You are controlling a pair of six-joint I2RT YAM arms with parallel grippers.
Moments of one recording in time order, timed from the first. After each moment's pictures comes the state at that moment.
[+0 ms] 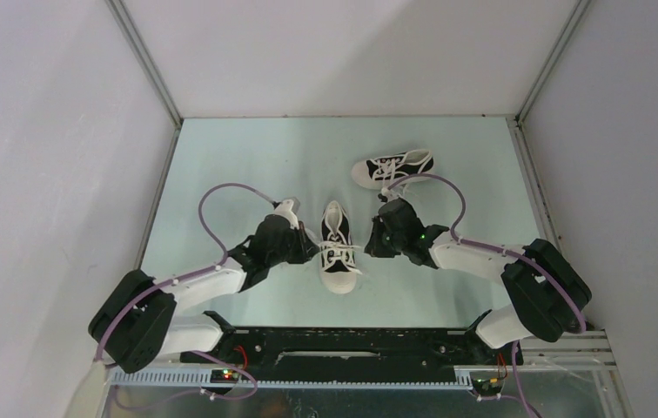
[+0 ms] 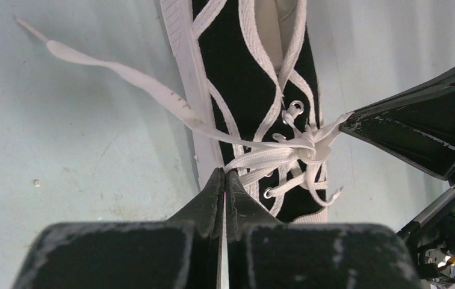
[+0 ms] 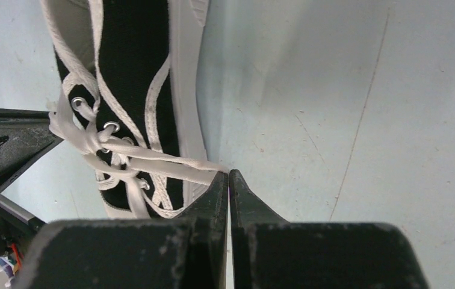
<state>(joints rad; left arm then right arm) -0.65 1.22 0.44 0.17 0.05 -0.66 0.72 1.47 0.71 -0.07 -0.04 0.70</state>
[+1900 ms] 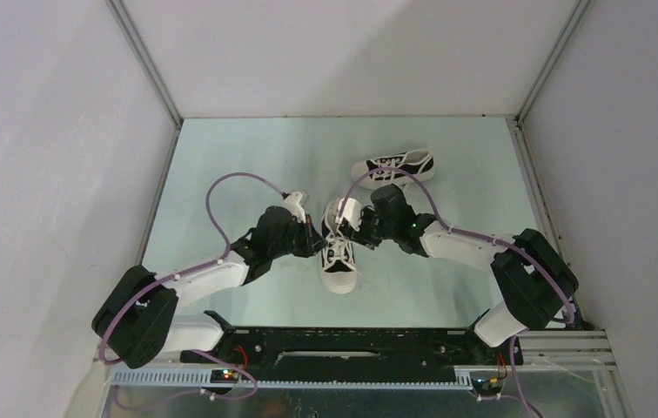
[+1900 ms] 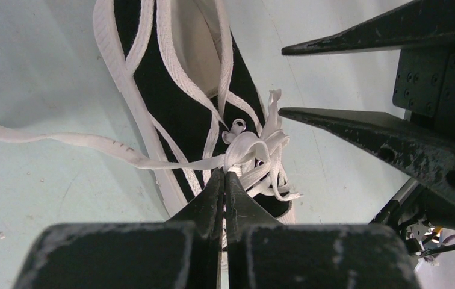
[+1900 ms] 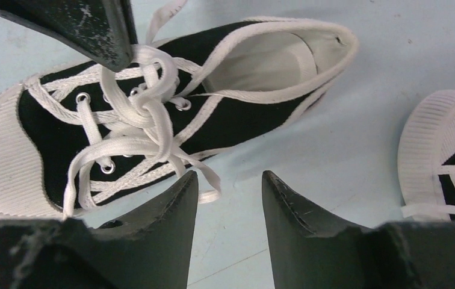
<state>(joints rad) -0.64 1.26 0.51 0.20 0.17 -0.57 0.71 1.55 0.84 0.01 -0.29 -0.55</state>
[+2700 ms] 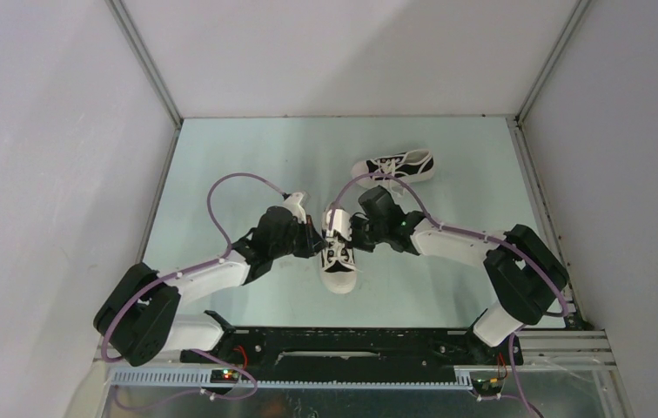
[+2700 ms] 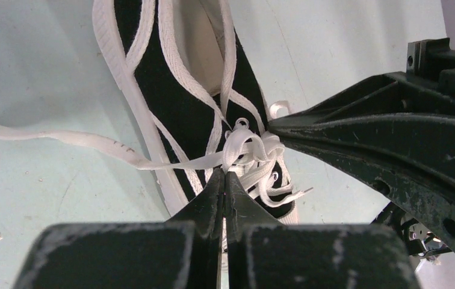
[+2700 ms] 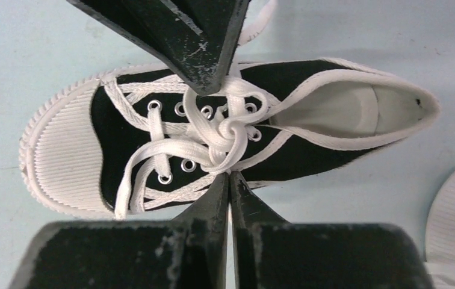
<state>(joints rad) -0.64 1.28 0.51 0.21 0.17 -0.57 0.77 1.60 0.91 -0.10 -0.38 -0.66</state>
